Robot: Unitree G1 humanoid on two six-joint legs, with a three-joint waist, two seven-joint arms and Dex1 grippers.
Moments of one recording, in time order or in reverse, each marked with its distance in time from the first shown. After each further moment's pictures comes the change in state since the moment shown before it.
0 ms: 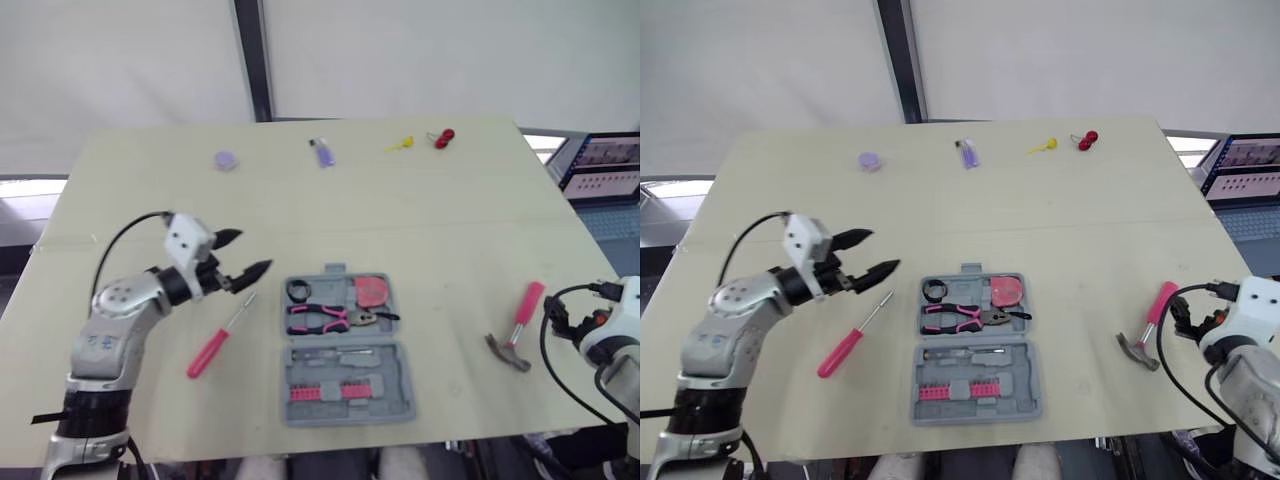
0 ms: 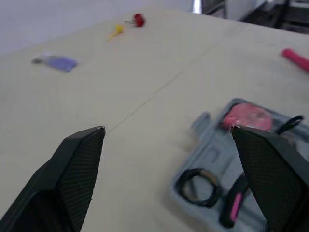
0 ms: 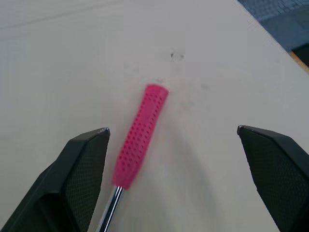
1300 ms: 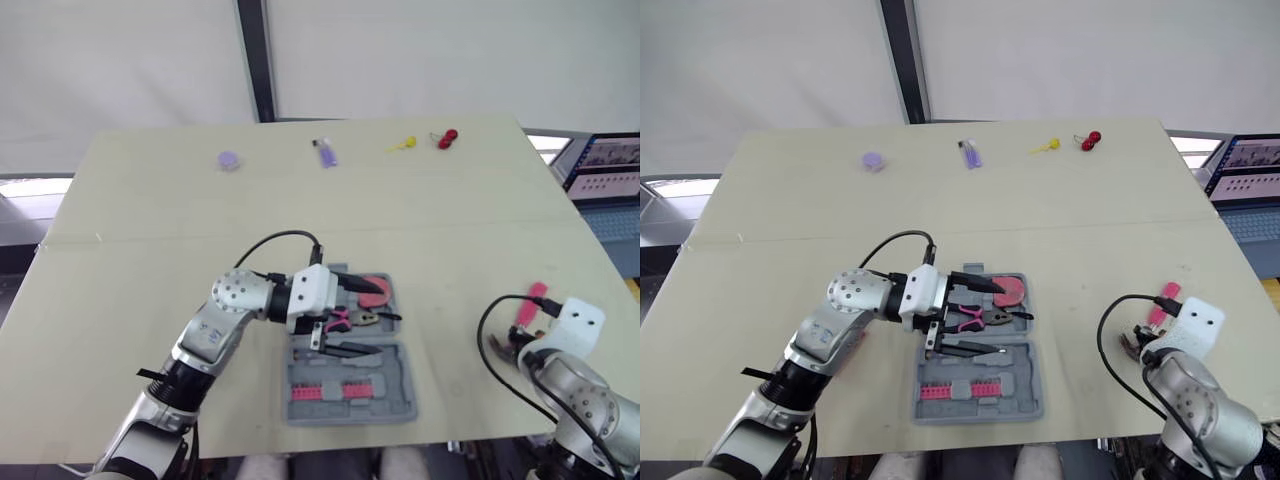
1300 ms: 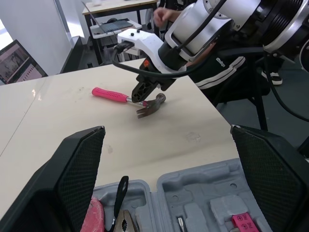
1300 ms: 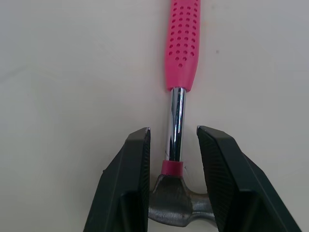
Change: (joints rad) left arm -0.149 -0.170 -0.359 0.079 0.109 -0.262 -0.269; right arm -0.128 0.322 -0.008 -0.103 -0.122 0.282 -0.176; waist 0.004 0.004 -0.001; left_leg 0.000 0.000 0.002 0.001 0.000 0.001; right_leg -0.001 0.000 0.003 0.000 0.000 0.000
